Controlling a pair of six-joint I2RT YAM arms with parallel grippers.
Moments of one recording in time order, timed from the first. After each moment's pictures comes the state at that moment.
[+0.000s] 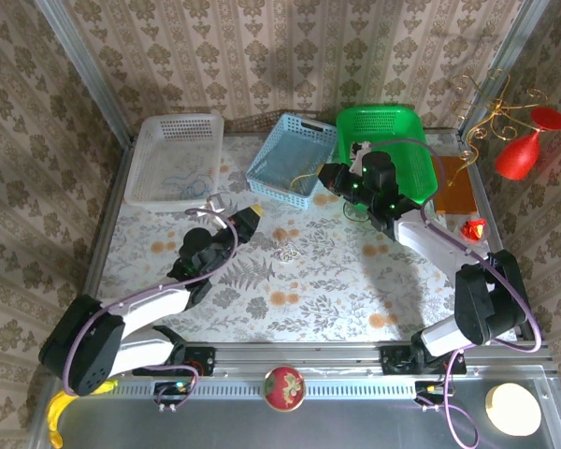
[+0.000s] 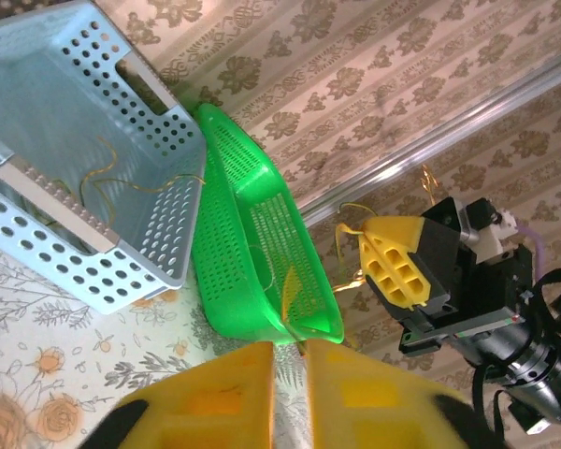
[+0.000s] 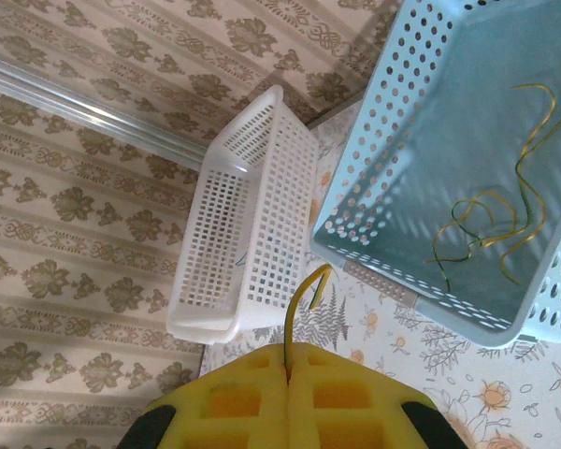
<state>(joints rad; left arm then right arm) -0.64 1.15 0.37 0.80 0.08 -0.98 0.36 1.49 1.01 0.17 -0.30 0.90</state>
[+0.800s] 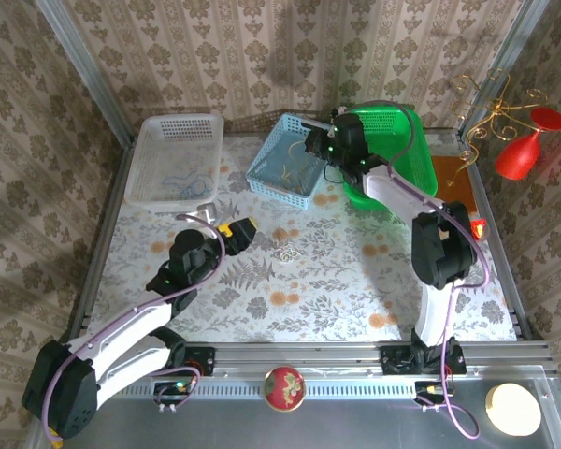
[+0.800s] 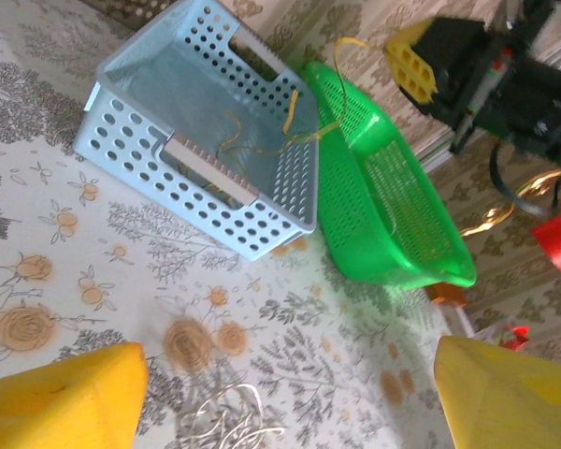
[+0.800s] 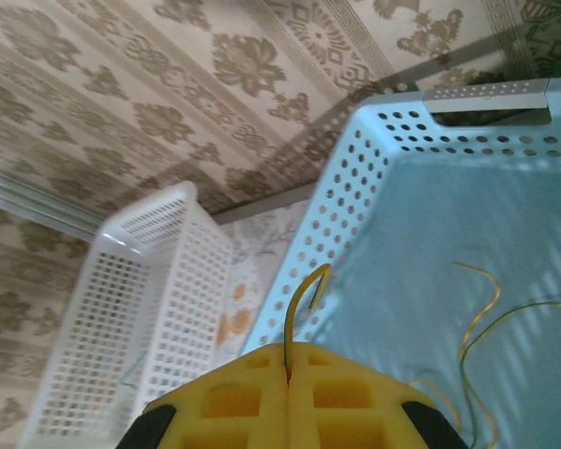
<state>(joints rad) -0.59 0.90 0.39 0.29 0.06 -0.74 0.36 1.98 1.62 -0.02 -0.10 0.70</state>
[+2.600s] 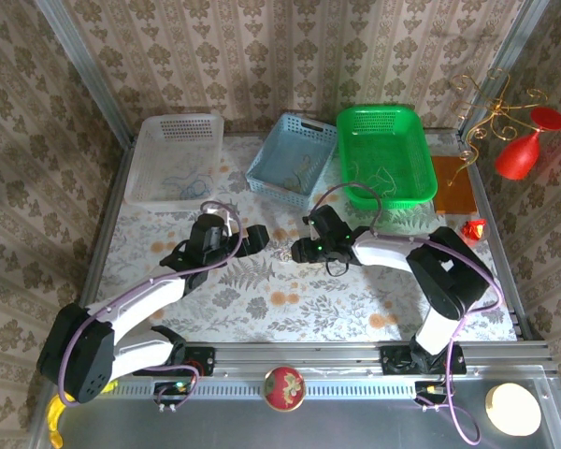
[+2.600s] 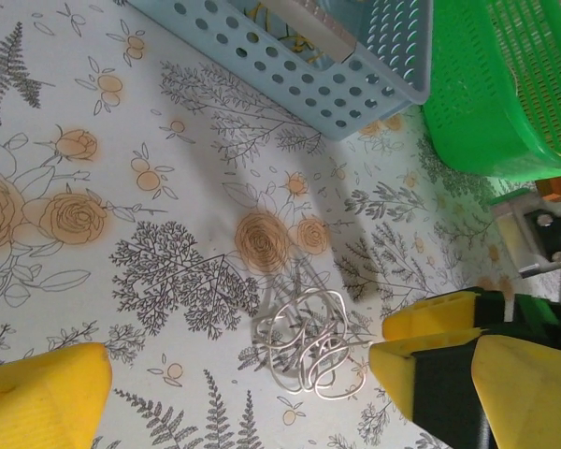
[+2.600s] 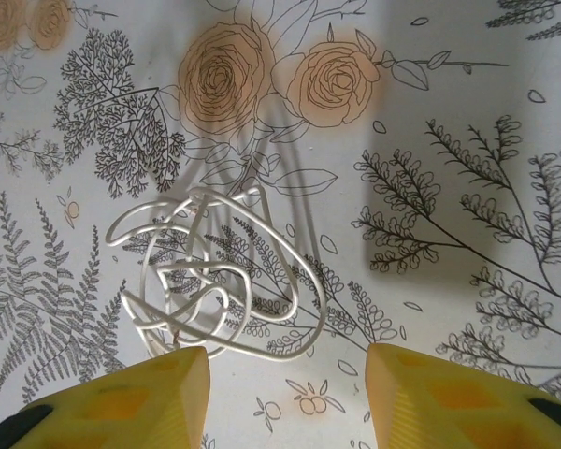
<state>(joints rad) -0.59 1.14 0.53 0.03 0.13 -0.67 0.64 1.72 0.88 -0.11 -0.18 0.53</state>
